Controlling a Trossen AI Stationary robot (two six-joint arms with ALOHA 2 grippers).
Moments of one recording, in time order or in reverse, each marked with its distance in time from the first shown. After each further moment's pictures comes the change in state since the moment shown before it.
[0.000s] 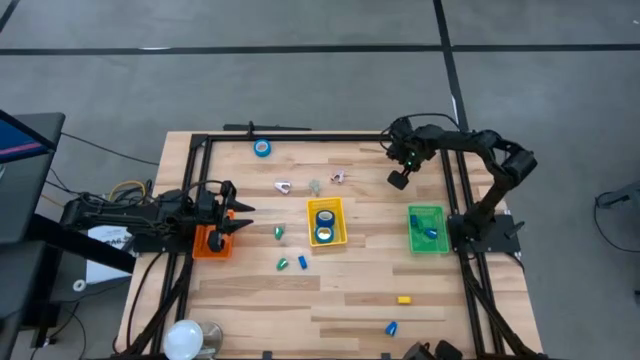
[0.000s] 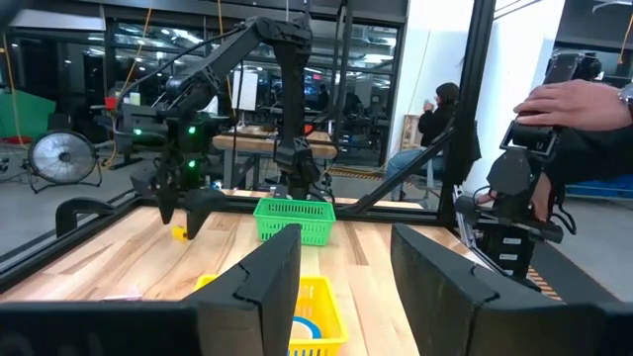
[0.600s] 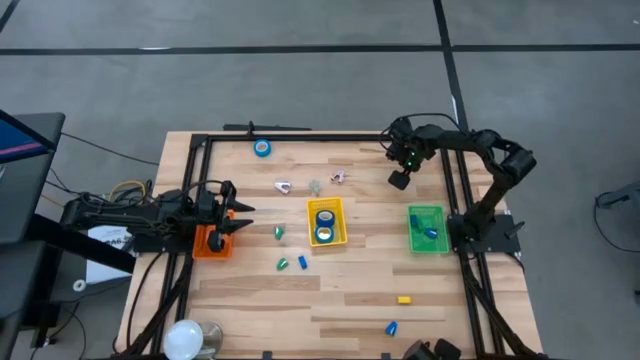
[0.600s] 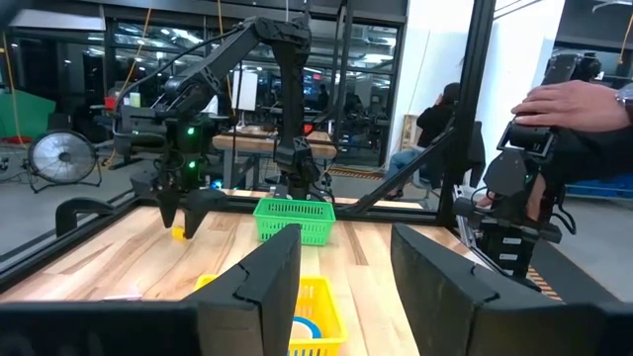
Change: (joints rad) left arm 0.000 0.000 0.000 0.000 0.000 0.000; right arm -0.009 0.009 0.000 0.005 -0.020 -0.059
